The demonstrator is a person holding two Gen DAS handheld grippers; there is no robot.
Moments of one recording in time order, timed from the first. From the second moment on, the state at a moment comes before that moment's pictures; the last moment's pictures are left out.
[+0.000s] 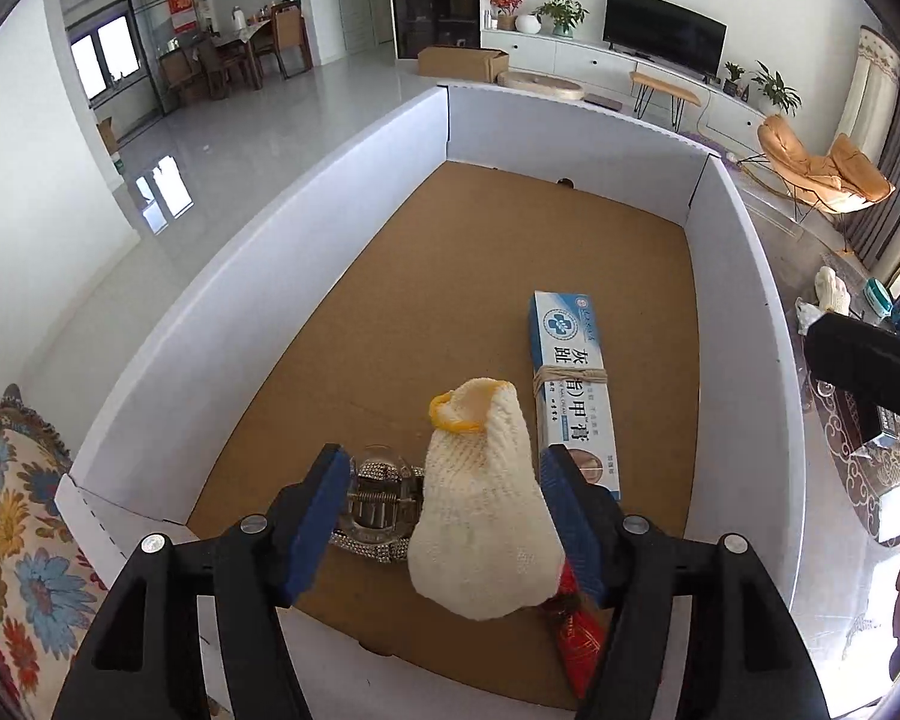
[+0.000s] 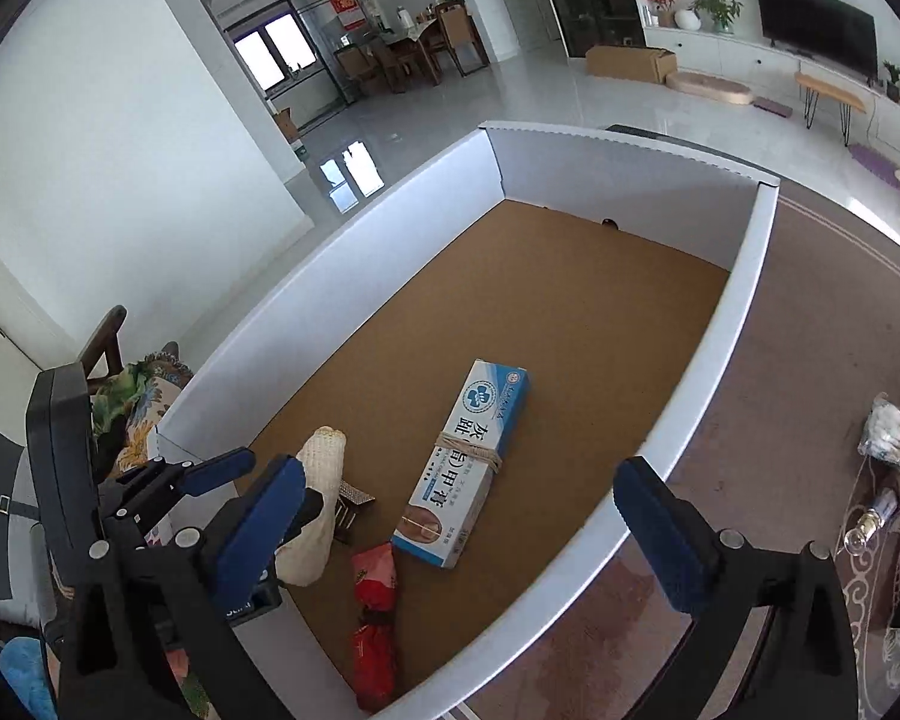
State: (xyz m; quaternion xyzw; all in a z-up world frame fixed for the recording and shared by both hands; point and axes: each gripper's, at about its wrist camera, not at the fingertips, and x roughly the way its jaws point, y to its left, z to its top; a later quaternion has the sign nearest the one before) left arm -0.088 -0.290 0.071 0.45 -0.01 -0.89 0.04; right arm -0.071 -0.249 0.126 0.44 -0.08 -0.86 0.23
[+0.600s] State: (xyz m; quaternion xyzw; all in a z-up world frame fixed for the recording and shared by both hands) left arm -0.013 -0.036 0.065 0.39 -0.07 -0.91 -0.14; right arm 0.119 0.075 0.033 0.44 -0.02 -0.89 -0.14
